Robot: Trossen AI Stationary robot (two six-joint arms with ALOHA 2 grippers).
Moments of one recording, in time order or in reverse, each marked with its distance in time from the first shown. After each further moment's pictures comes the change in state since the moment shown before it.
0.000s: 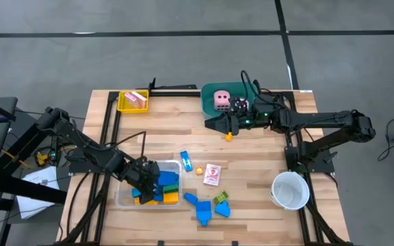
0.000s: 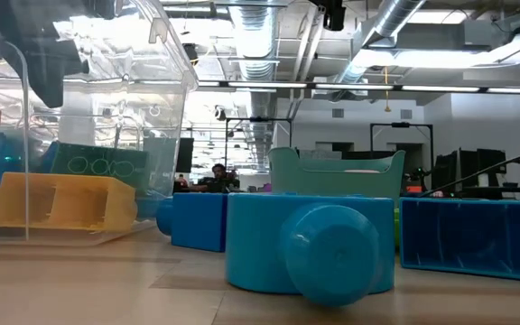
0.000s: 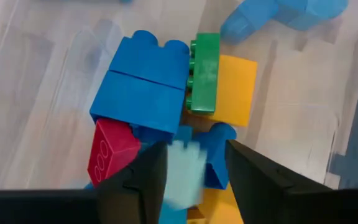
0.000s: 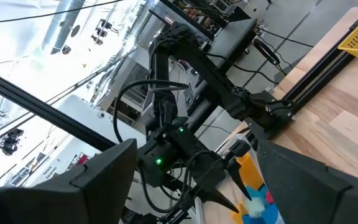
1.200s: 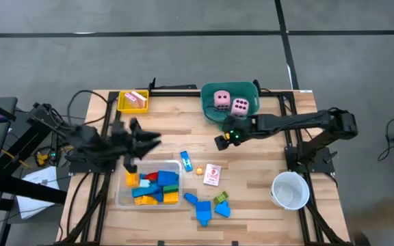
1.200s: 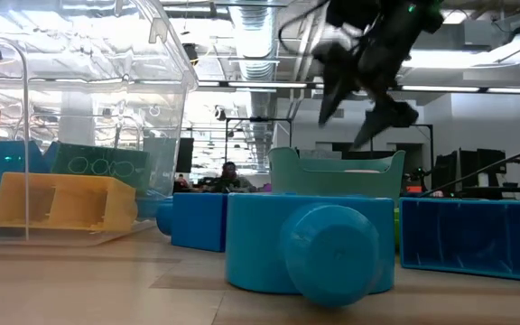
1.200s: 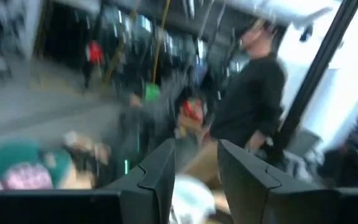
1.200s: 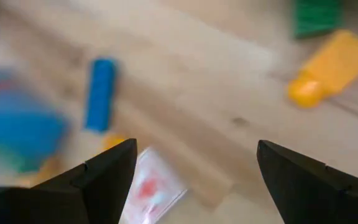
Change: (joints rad) left arm 0.035 -0.371 0.000 0.969 -0.493 0.571; right arm 0.002 0.207 -0.001 -0.822 0.225 0.054
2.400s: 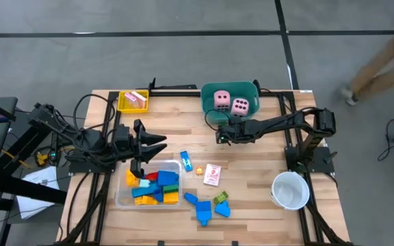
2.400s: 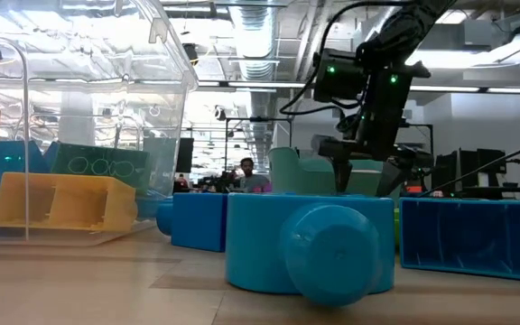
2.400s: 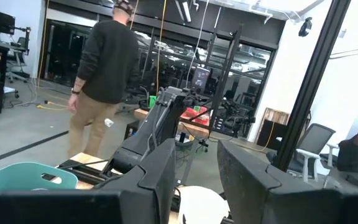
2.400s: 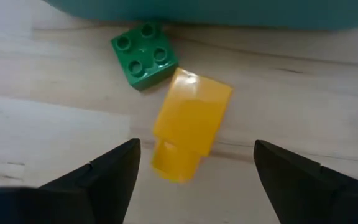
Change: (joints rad) left arm 0.000 0.070 0.000 0.116 -0.006 0.133; right arm -0.044 0.243 -0.069 0.017 0.353 0.260
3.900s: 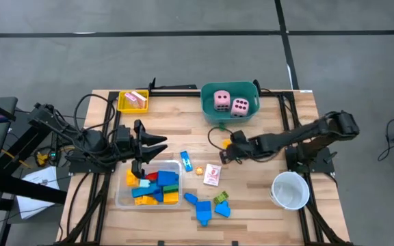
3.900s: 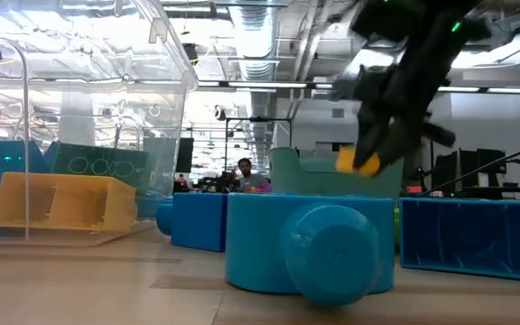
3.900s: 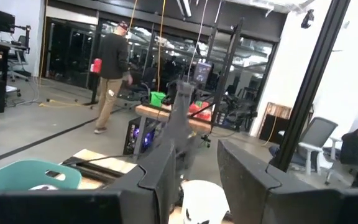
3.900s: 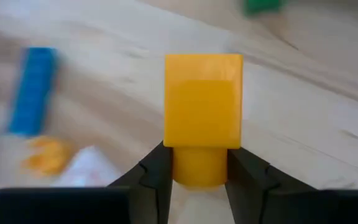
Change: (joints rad) left arm 0.000 0.000 0.000 -0.028 -0.001 0.004; right arm 0.262 -0.227 -0.114 0.092 -0.001 -0.072
